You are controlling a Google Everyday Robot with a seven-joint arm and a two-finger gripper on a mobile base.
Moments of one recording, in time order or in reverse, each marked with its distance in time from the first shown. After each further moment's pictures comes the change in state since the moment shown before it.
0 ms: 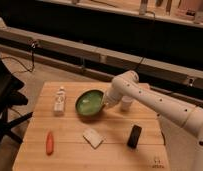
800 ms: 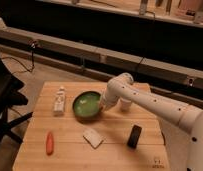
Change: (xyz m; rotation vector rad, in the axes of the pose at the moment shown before) arm -0.008 -0.002 0.021 -0.026 -0.006 0.020
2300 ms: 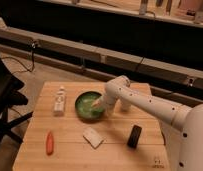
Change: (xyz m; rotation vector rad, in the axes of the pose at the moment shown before) arm -0.015 0.005 0.034 -0.038 -0.041 0.052
